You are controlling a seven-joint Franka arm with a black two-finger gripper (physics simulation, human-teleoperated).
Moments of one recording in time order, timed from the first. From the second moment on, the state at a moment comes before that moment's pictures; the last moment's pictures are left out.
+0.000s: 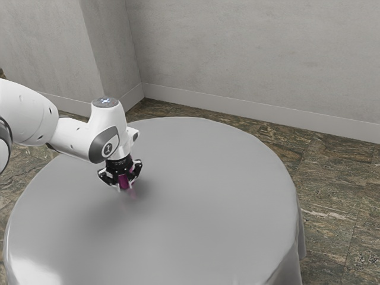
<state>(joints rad) -0.22 0.34 0.32 -2.09 0.01 2.48 -0.79</state>
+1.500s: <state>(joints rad) -0.39 0.20 0.31 -2.25 0.59 2.60 -1.28</state>
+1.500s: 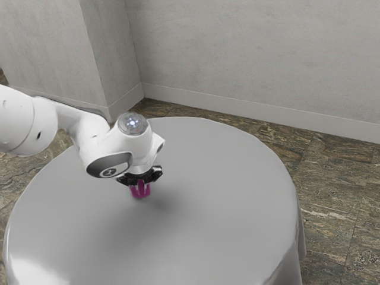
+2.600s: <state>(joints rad) -0.44 0.17 0.31 -2.33 0.89 2.70 -1.82</state>
